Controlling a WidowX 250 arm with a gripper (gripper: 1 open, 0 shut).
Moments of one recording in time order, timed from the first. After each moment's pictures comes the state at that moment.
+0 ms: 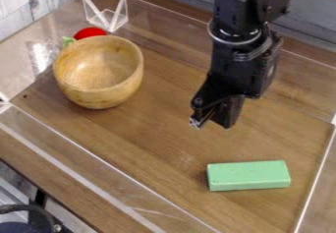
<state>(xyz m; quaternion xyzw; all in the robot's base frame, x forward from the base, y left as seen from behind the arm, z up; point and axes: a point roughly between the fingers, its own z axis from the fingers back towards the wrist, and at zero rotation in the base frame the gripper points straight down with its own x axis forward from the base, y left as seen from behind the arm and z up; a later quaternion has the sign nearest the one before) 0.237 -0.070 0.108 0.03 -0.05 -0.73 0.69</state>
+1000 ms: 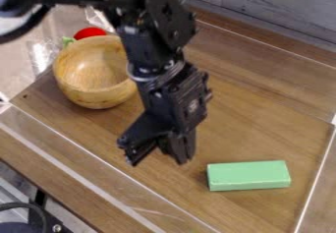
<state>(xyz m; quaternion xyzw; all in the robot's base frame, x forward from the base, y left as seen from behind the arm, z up) 0.187 -0.048 0.096 -0.02 -0.13 -0.76 0.63</state>
